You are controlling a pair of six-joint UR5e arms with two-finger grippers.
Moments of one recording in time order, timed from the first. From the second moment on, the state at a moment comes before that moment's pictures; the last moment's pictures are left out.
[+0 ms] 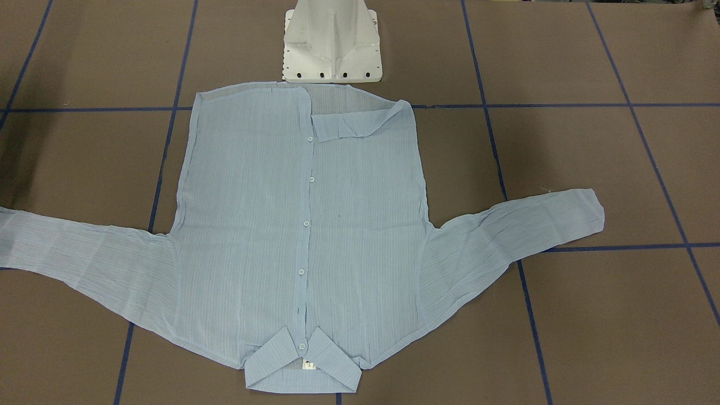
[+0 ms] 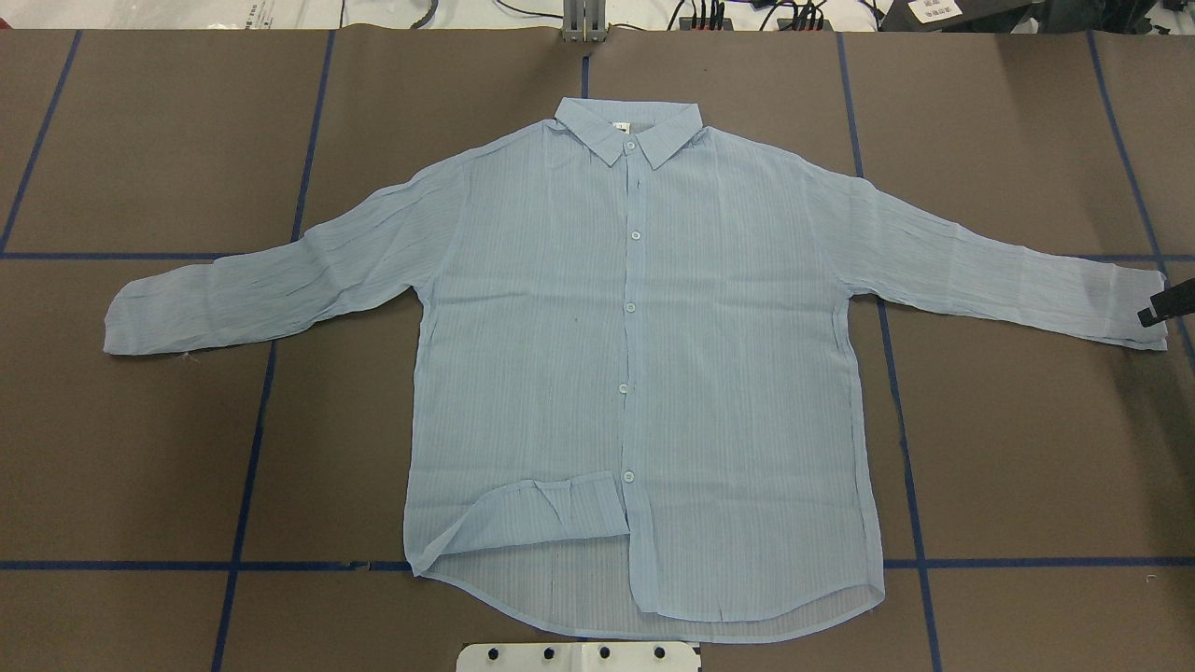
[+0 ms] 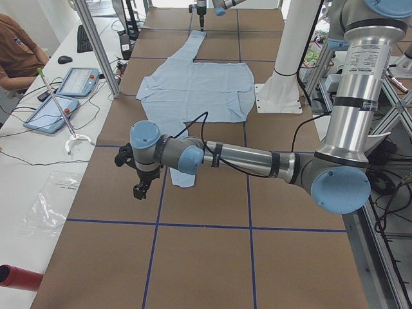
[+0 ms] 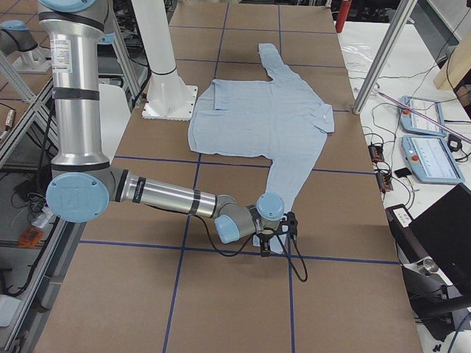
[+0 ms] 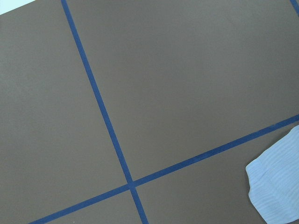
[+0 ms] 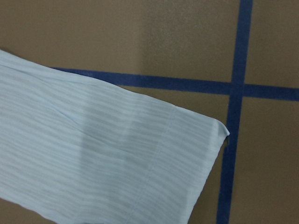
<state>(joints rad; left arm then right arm) -1.49 -1.72 -1.56 -1.75 -2.34 0.10 1.27 -1.57 1.29 -0.96 2.35 0.36</state>
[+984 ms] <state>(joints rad) -1.49 -1.72 -1.56 -1.78 -2.34 0.10 1.24 -1.53 1.23 -0.97 2.34 0.36</state>
